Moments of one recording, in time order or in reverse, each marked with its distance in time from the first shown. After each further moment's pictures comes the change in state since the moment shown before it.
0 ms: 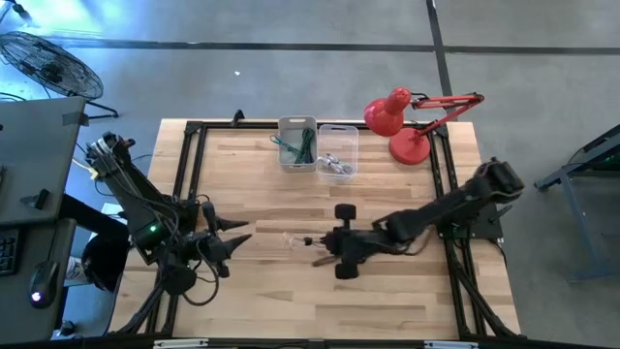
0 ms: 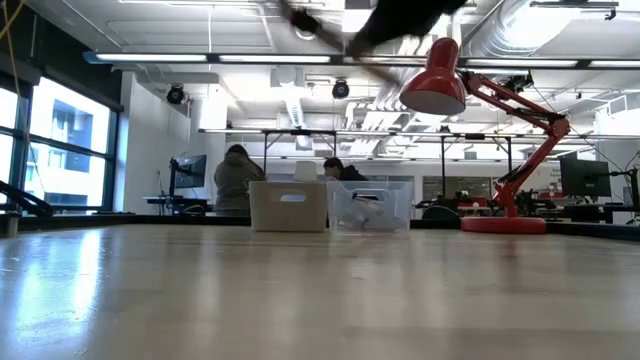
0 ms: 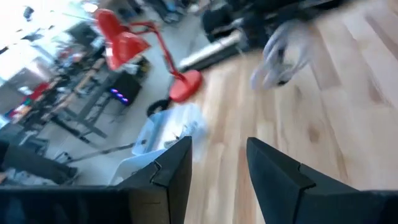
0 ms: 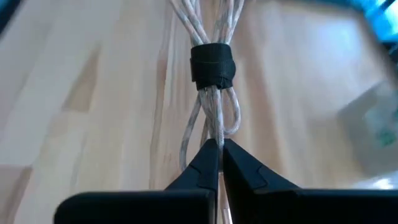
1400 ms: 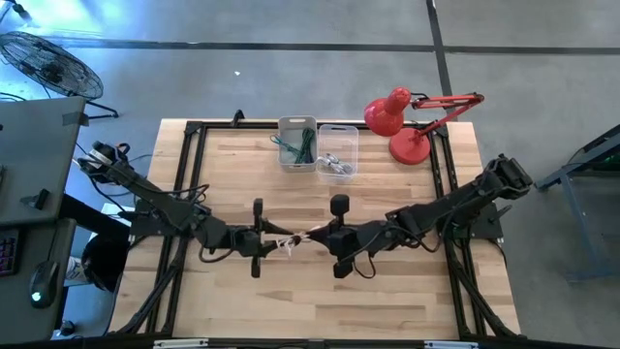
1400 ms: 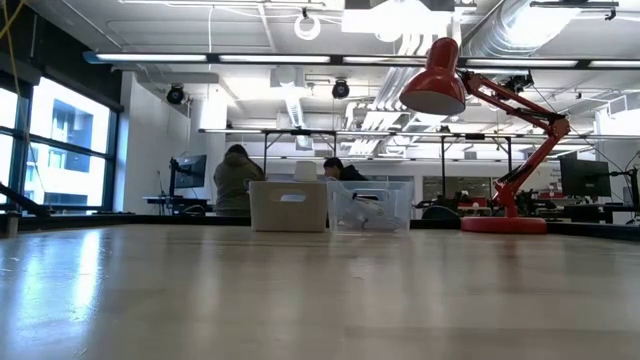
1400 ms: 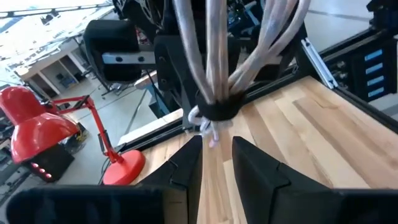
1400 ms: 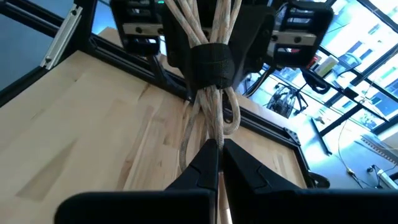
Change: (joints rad) left arm 0.376 0.080 -0.177 0.998 0.644 0.633; right arm 0.014 -0.077 0.001 0.371 0.049 -0.470
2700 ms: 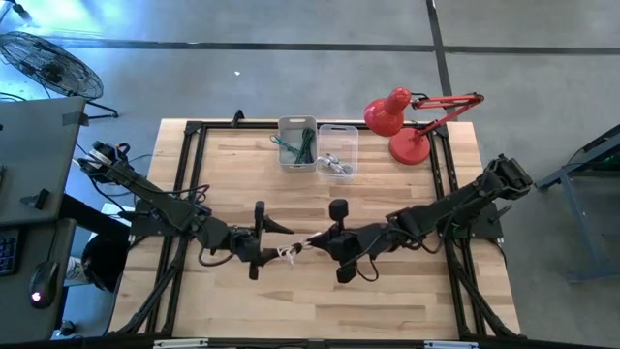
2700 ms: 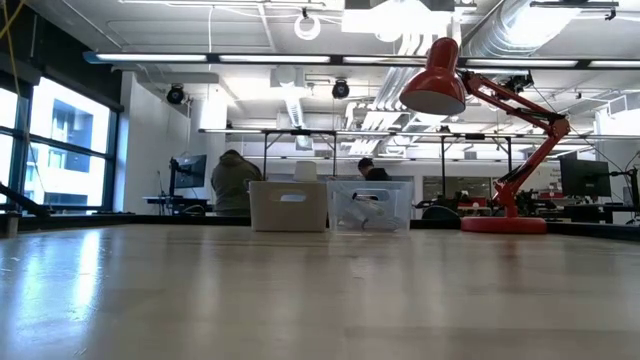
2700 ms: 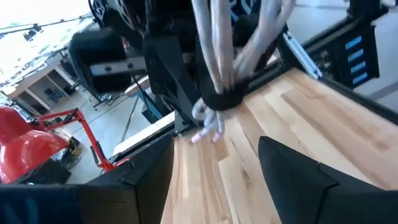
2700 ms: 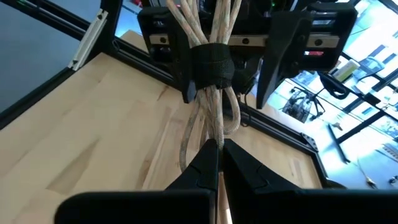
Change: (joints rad) left arm -0.002 0.000 0.000 -0.024 0.050 0.073; right arm 0.006 0.000 0.000 -0.016 -0.059 0.011
